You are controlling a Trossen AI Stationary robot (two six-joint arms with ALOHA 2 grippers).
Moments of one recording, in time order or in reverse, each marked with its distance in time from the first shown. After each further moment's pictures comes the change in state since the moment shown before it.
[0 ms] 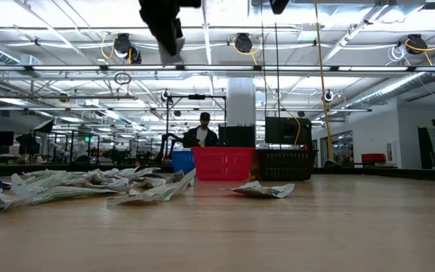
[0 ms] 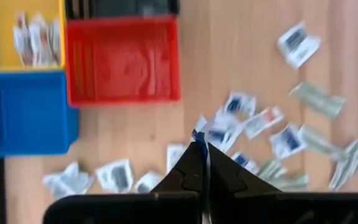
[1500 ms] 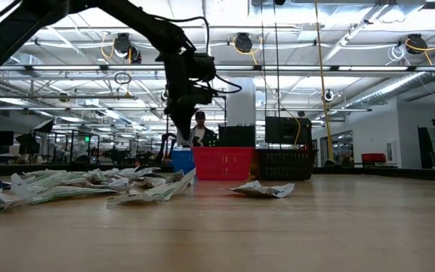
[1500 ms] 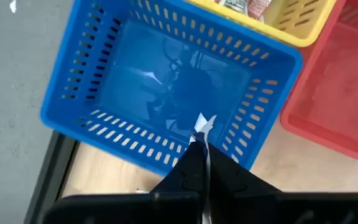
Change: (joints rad) left arm 0.426 0.374 0.021 0.251 -0.071 0.018; right arm -0.001 -0.023 0.000 0.046 0.004 -0.010
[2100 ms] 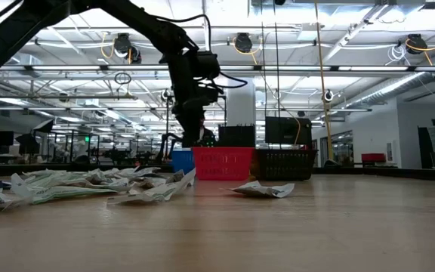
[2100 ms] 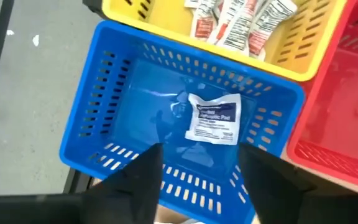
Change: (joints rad) left arm -0.019 0.005 0.000 0.106 -0.031 0.056; right arm 0.000 0.000 0.000 0.000 0.000 0.000
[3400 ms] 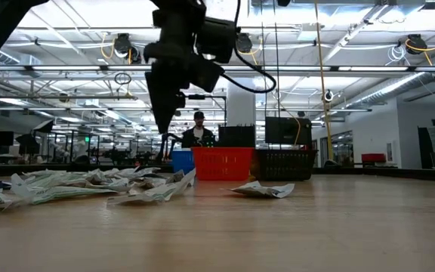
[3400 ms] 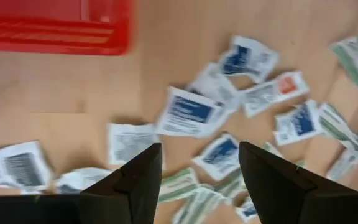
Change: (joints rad) left arm -0.432 -0.071 -0.095 -0.423 0.226 -0.199; right arm 0.098 -0.014 -0.060 -0.004 -0.047 0.110
